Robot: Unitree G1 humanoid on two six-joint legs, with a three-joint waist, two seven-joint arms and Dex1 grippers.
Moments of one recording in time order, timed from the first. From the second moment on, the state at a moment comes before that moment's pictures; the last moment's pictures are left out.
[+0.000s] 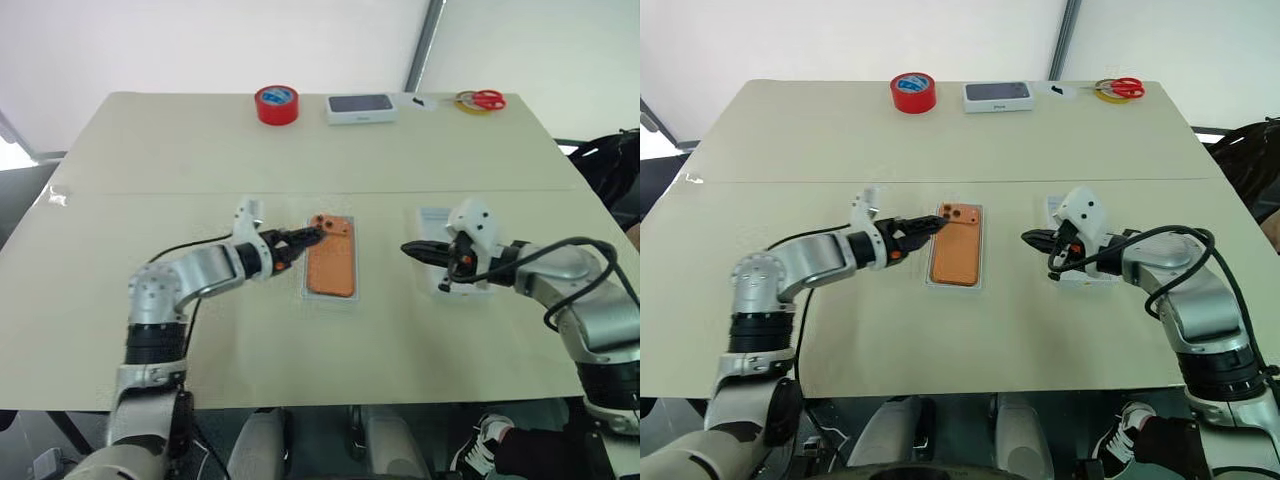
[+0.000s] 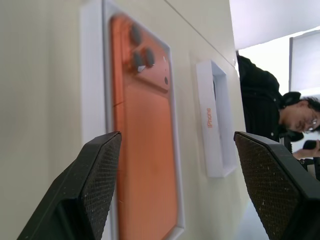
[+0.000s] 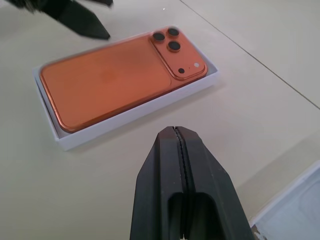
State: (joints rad) left arm -0.55 0.36 0.21 0.03 -1.67 1.15 0.42; right arm -0.37 -0.76 0.00 -0.27 0.34 0.64 0.88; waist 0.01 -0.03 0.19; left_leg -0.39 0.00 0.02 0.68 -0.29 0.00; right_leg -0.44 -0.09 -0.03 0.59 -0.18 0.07
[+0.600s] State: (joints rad) left arm -0.55 0.54 -0.09 -0.13 -1.02 1.11 0.08; right arm -0.56 -0.62 0.35 -0.10 0.04 0.73 0.69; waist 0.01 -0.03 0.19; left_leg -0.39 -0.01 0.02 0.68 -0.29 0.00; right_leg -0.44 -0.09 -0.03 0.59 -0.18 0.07
